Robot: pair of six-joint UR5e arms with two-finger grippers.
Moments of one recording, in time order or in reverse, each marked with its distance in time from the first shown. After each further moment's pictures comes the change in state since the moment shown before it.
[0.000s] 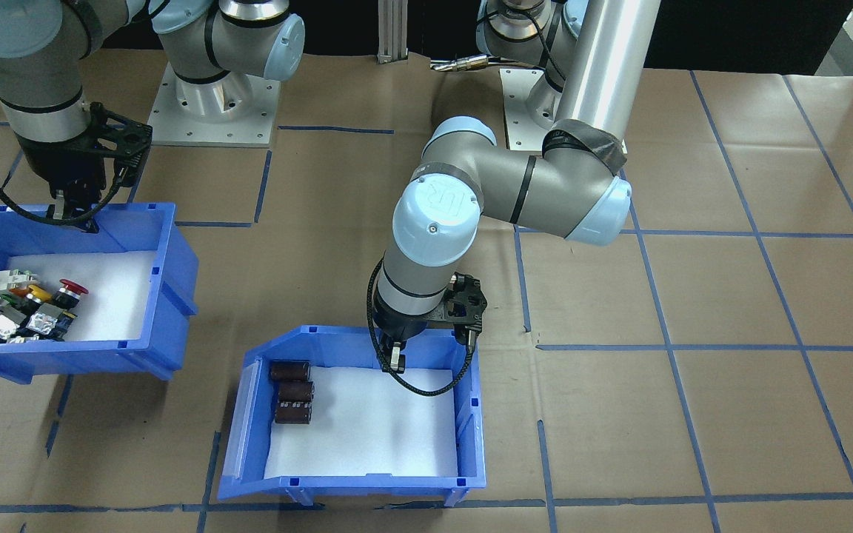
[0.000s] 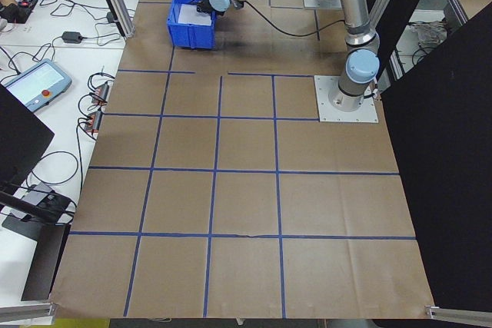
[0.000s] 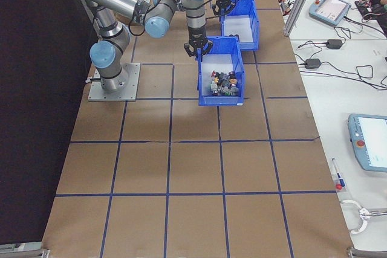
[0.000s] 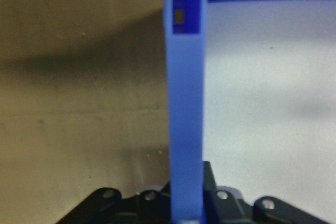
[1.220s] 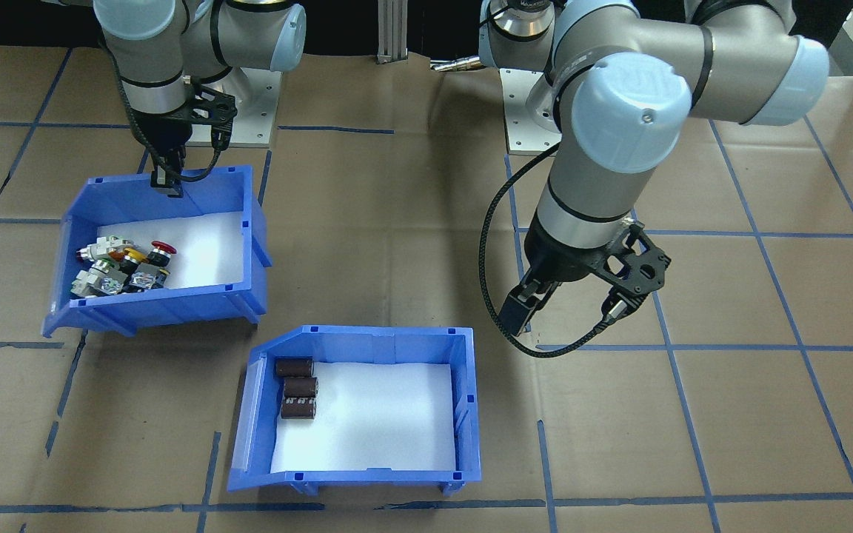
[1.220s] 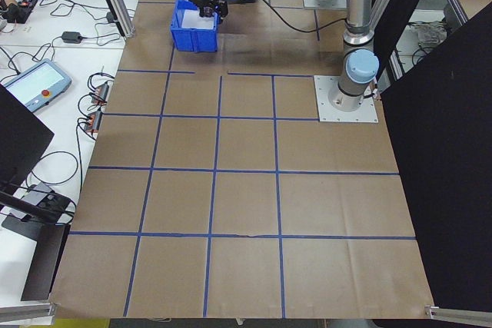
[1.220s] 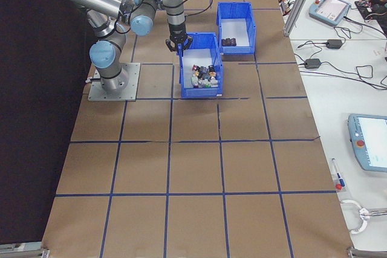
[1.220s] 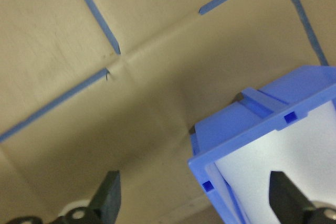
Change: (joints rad) left arm 0.239 0.245 0.056 -0.338 0.137 1.031; right arm 0.191 -0.161 0.220 0.007 -0.002 0.125
